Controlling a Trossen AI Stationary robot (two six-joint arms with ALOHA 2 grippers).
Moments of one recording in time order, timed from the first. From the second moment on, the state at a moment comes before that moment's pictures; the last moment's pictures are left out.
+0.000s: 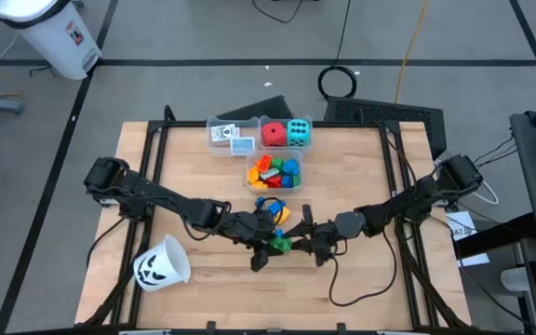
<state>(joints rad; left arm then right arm) -0.28 1.69 1.12 0.04 -0.02 -0.56 0.36 1.56 0.60 0.82 0.16 -0.72</state>
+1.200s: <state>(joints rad) -0.12 1.54 1.12 0.02 -0.06 -0.13 -0.16 1.42 0.60 0.41 0.21 -0.06</state>
